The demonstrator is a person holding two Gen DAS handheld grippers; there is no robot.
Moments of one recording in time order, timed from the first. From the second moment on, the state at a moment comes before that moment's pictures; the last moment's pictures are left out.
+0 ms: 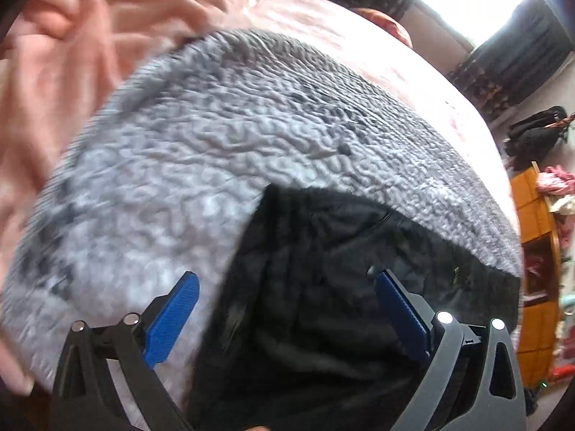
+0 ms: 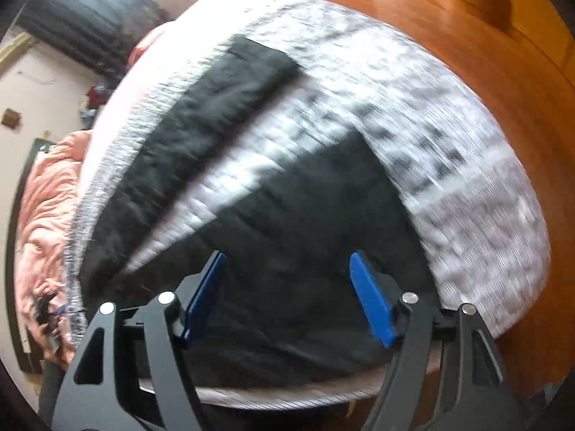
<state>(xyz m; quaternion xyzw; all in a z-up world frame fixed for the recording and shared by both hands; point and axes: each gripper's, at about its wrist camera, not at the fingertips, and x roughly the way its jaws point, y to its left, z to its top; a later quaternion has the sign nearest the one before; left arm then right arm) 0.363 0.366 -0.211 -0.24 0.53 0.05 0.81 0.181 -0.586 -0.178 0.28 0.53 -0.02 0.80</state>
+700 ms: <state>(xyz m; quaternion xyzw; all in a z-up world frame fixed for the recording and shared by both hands) 0.455 0.376 -0.291 -0.21 0.59 -0.03 0.78 0.466 -0.556 -0.168 0.24 0.54 0.09 0.80</state>
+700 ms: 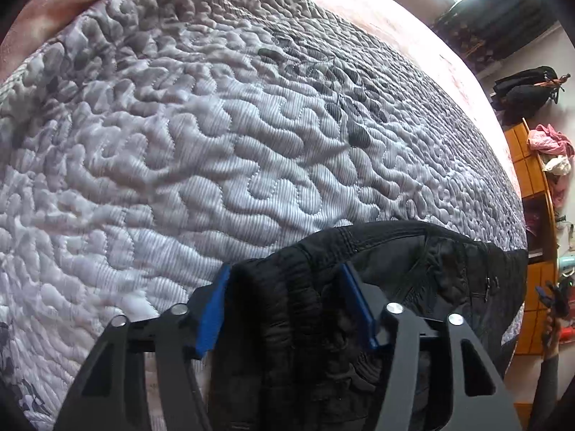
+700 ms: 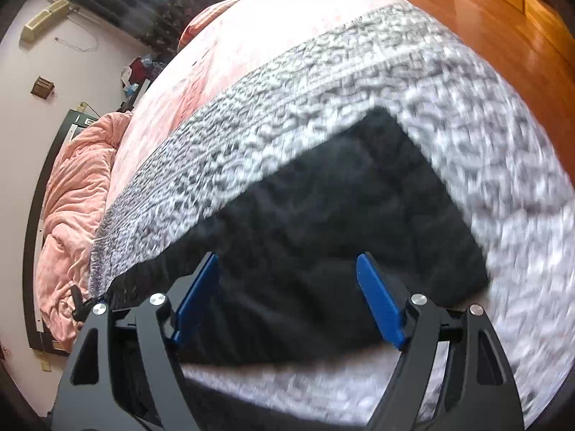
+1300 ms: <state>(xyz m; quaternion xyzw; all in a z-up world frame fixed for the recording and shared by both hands) 0.451 0.379 -0.296 -0.24 0.57 0.01 0.79 0.588 -0.624 -0.245 0.22 0.58 0.05 0.79</state>
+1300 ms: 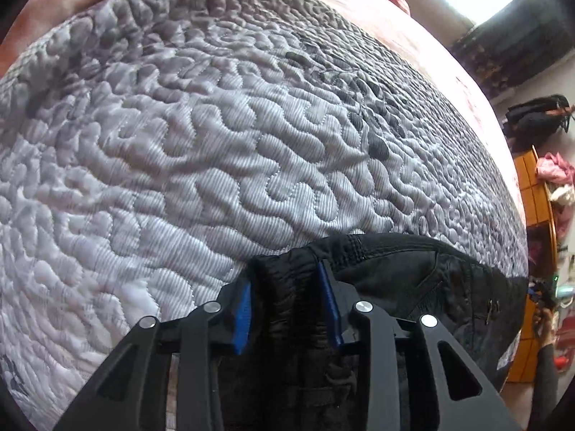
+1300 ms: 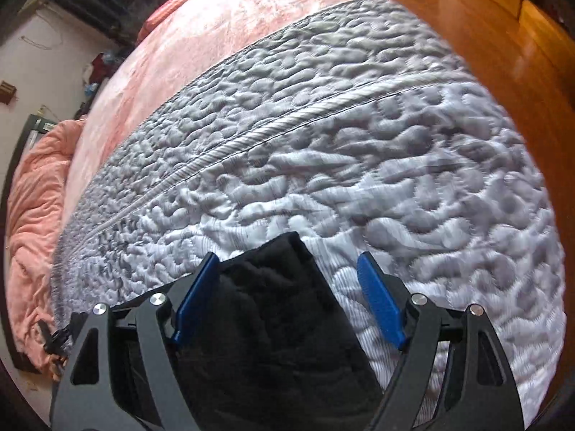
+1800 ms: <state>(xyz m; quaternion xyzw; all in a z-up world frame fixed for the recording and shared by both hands) 0.429 0.371 -0.247 -0.25 0.52 0.06 0.82 0.545 -0.612 -0.165 0.19 0.54 0.09 0.82</state>
